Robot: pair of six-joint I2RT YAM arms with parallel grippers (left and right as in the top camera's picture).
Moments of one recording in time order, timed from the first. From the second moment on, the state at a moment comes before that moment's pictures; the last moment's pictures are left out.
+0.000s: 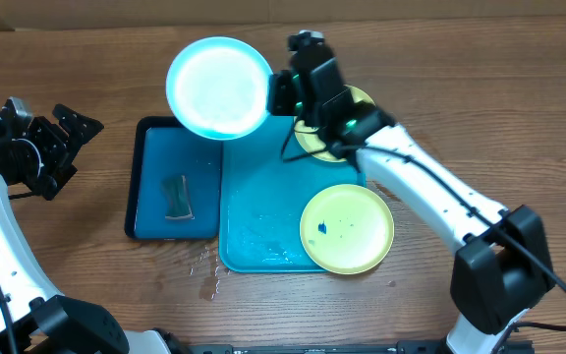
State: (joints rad) left arm 0.60 1.60 1.59 -1.23 0.58 -0.28; right arm 0.58 1.87 1.54 -0.24 -0.06 0.62
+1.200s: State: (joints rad) left arm 0.60 1.60 1.59 -1.23 0.58 -0.28; right arm -0.31 1.80 1.54 -1.10 -0.24 0.67
